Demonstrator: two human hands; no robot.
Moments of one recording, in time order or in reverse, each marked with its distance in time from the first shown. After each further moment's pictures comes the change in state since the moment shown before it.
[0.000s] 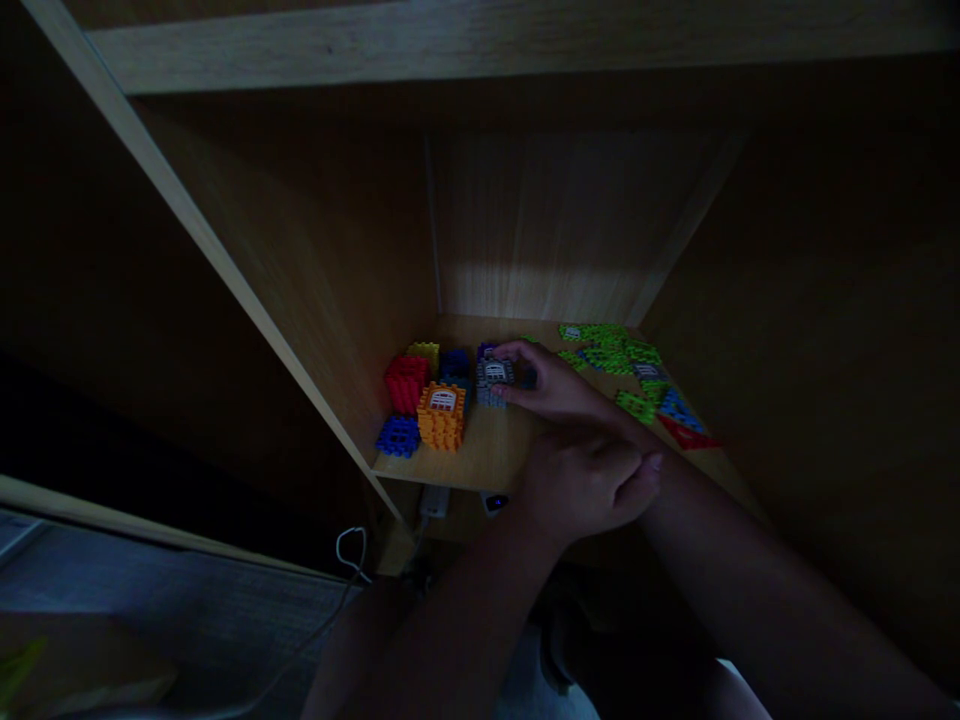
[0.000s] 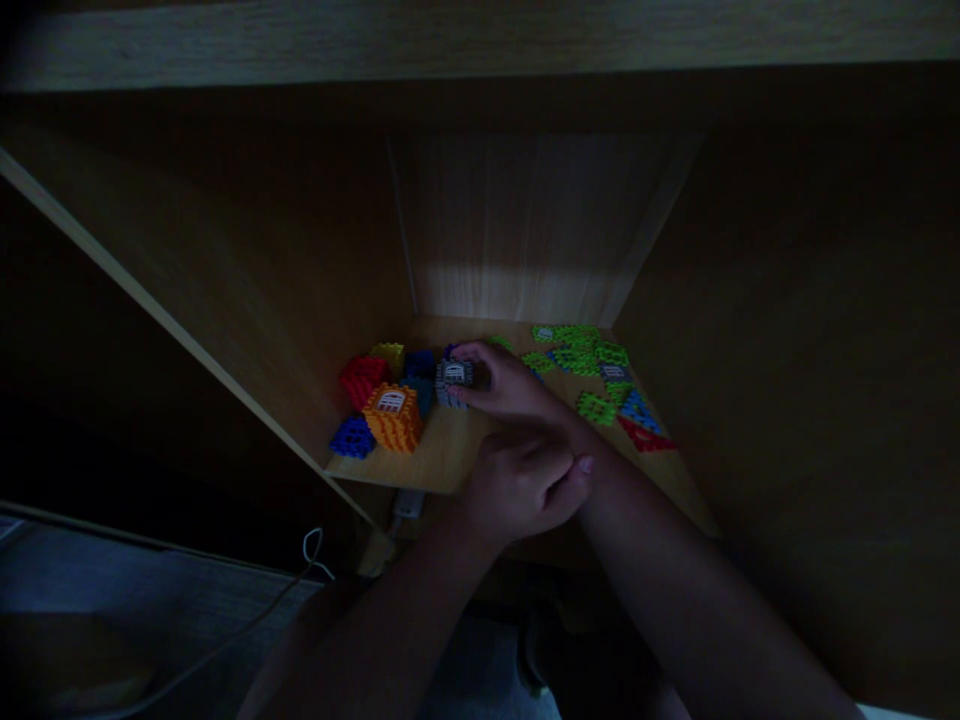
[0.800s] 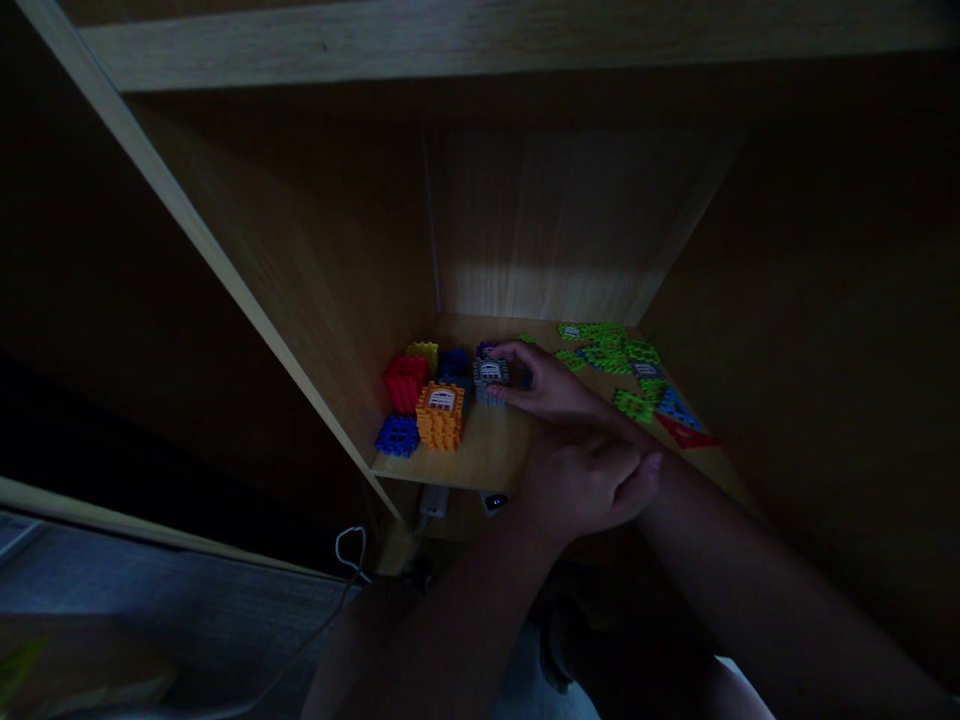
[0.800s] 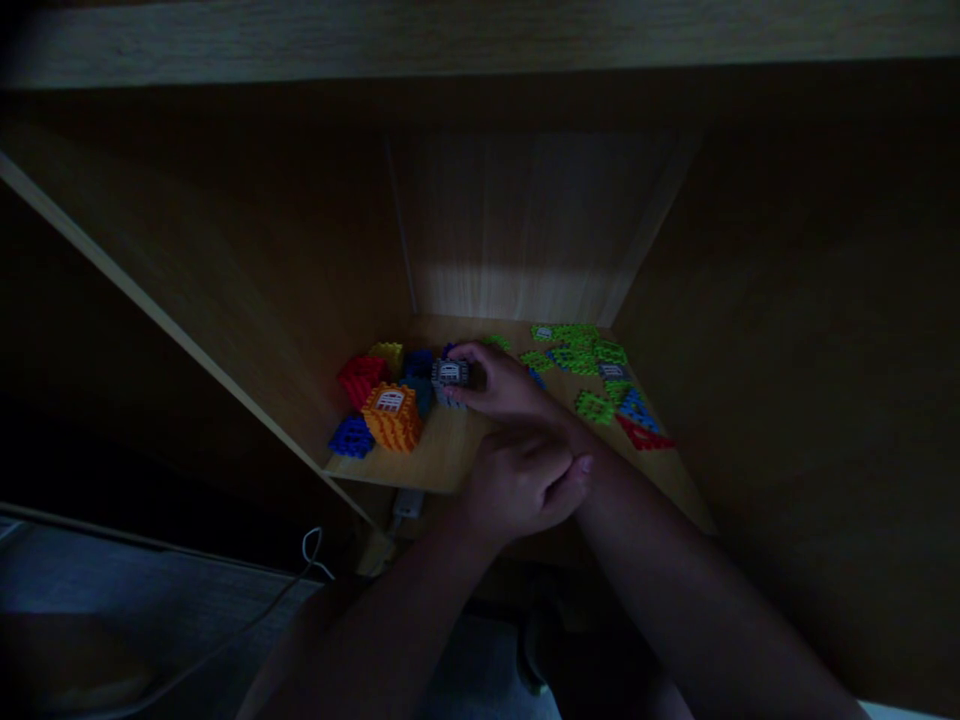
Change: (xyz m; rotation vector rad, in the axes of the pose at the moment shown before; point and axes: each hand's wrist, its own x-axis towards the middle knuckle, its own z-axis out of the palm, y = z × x) left_hand 0.000 0.000 0.002 0.015 -0.059 -0.004; right_hand -0.001 0.002 0.005 -0.045 -0.018 0.001
